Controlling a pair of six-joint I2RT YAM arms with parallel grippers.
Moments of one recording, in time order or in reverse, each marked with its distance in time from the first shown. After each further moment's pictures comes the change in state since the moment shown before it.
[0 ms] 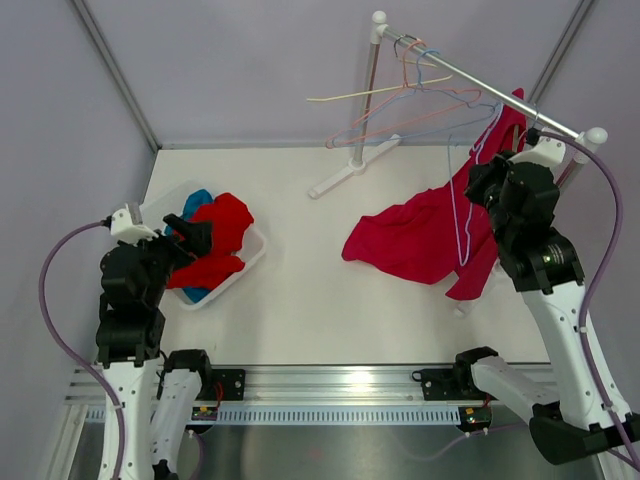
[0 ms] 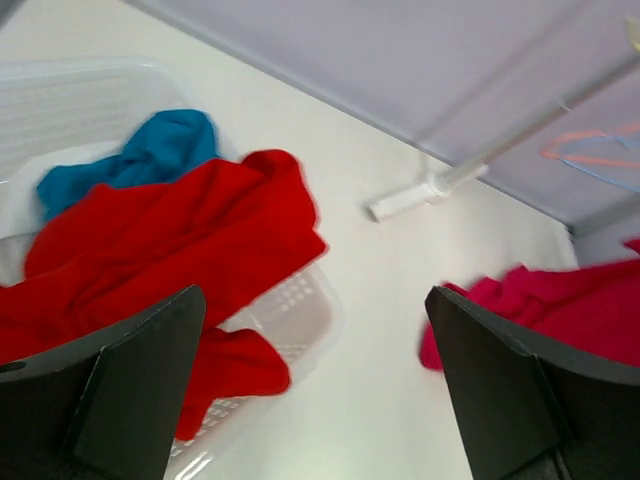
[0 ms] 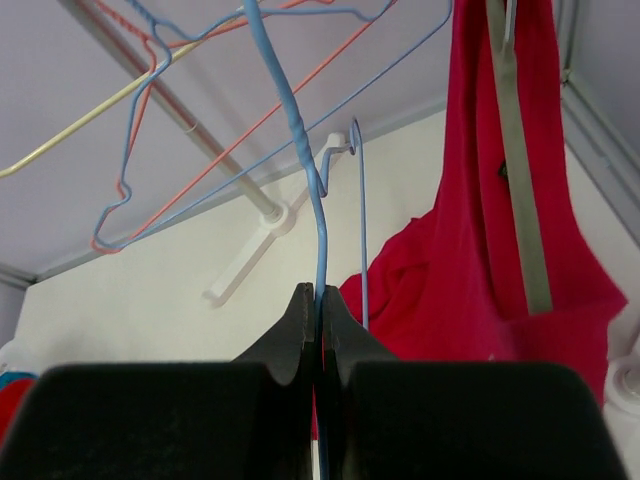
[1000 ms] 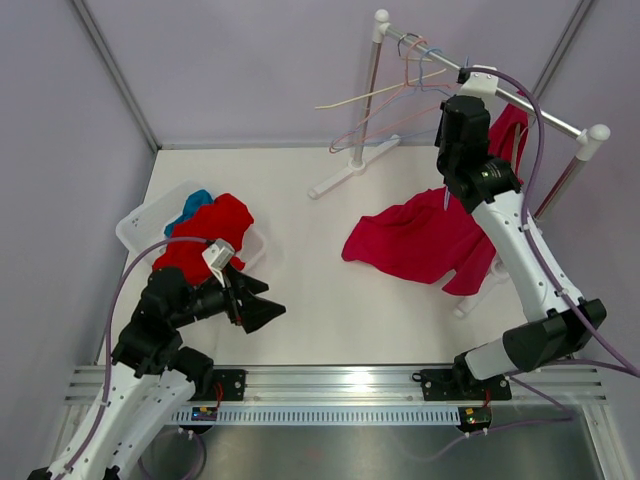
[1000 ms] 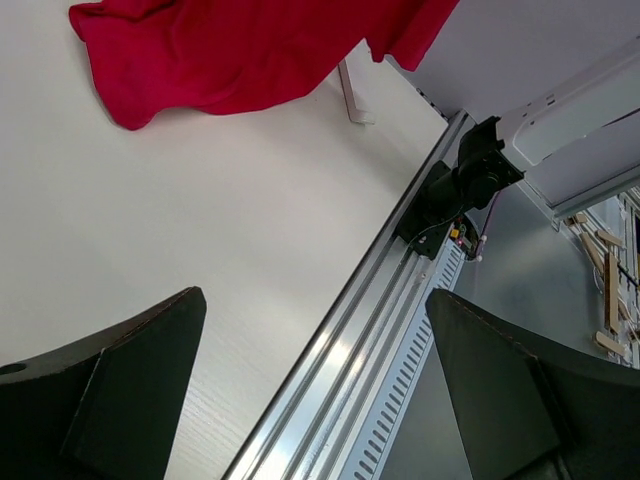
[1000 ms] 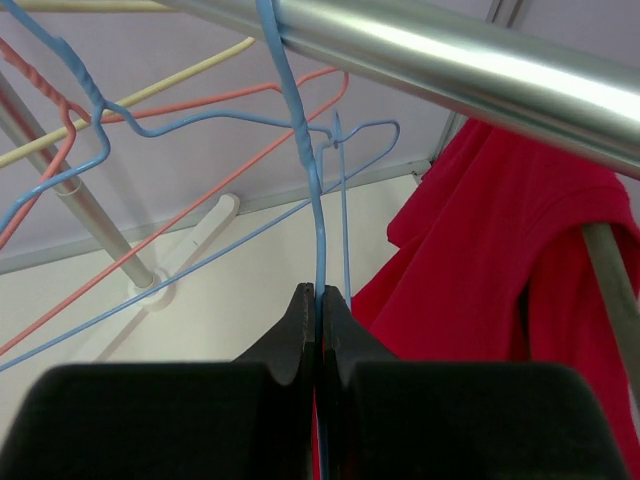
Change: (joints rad) left arm -0.493 -0.126 -0.237 0.051 0.600 0.114; right arm 0.091 0.514 0.358 0.130 0.317 -0.359
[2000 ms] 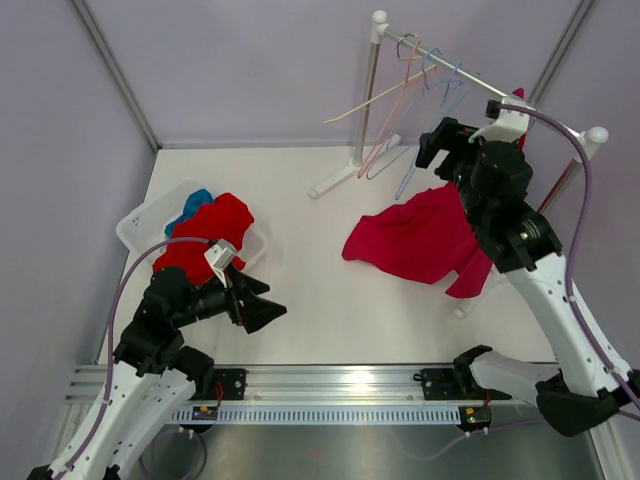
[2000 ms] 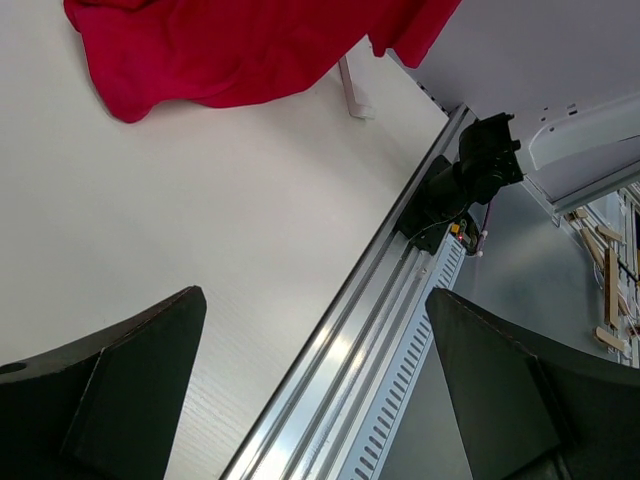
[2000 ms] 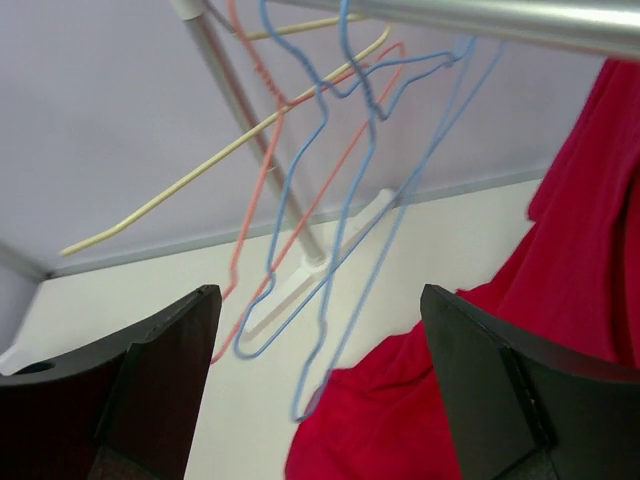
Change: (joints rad) left arm -0.009 -0.004 -0.014 0.003 -0.002 0.000; right arm 0.116 -0.301 -0.177 0.018 -0.182 0.203
